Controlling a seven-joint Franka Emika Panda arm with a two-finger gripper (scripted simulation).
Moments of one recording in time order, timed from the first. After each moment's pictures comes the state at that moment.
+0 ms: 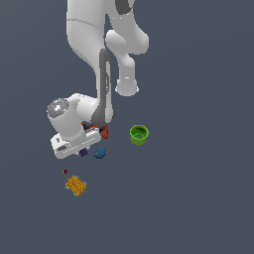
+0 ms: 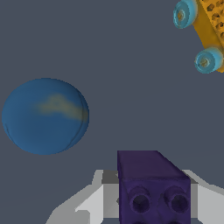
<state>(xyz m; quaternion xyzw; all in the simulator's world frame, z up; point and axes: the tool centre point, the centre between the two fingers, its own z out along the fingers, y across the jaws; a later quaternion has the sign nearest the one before) 0.005 -0.214 0.047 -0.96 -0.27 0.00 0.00</state>
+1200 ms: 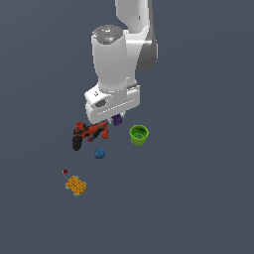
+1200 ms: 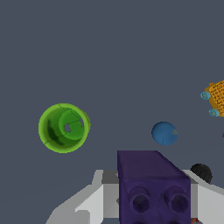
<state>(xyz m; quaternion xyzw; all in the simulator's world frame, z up) -0.042 -0.043 0.226 -0.96 -0.27 0.00 0.00</state>
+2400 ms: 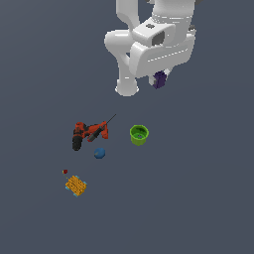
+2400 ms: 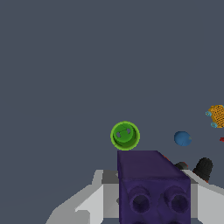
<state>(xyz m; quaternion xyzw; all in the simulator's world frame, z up) -0.072 0.100 0.379 -0.96 -0.27 0.00 0.00</state>
